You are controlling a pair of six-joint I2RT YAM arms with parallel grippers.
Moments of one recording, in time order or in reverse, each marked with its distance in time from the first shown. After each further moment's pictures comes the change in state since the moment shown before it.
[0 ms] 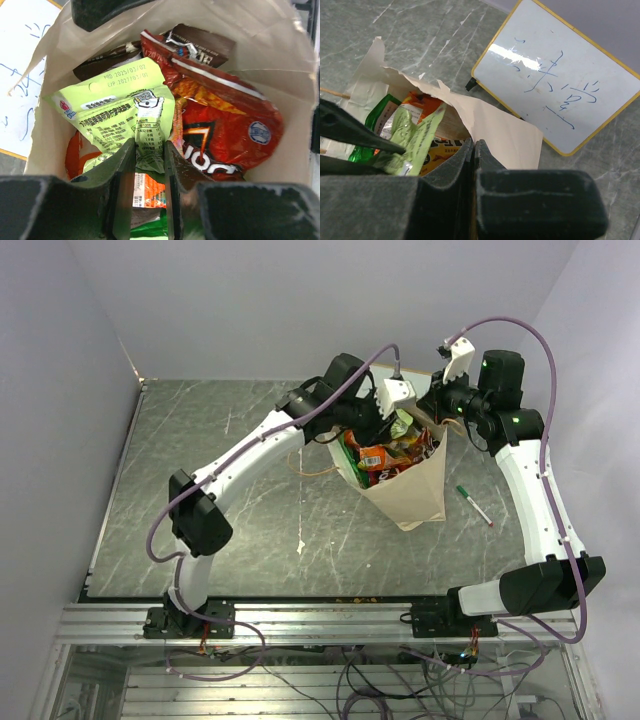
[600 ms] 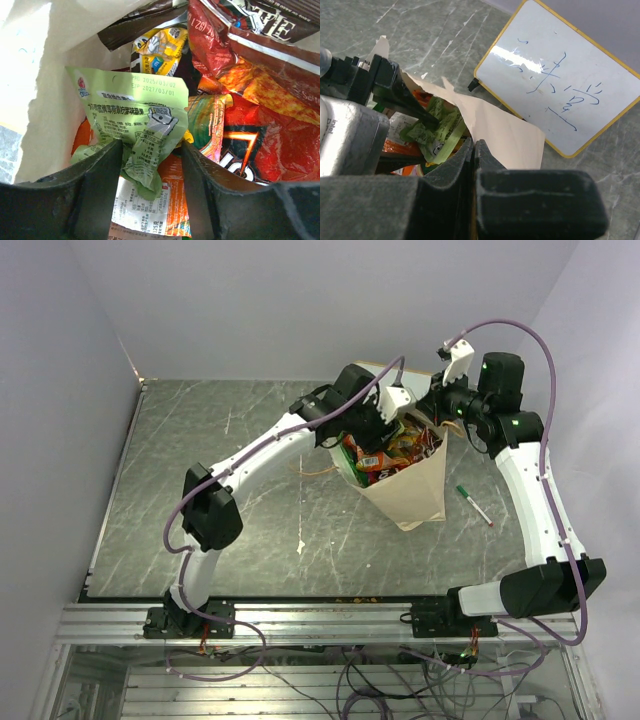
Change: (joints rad) left arm 0.001 0.097 -0.012 0.032 -0.146 -0.018; right arm 0.000 -0.012 -0.023 0.016 -0.016 -0.001
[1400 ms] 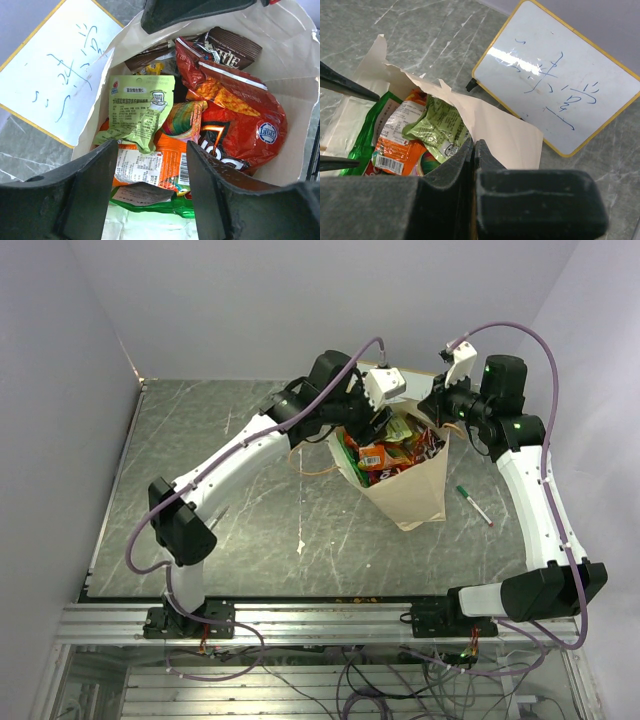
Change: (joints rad) left arm 0.004 -0.201 -0.083 0.047 -0.006 -0.055; right arm -0.010 -0.023 -0.028 0.020 -0.003 -0.002
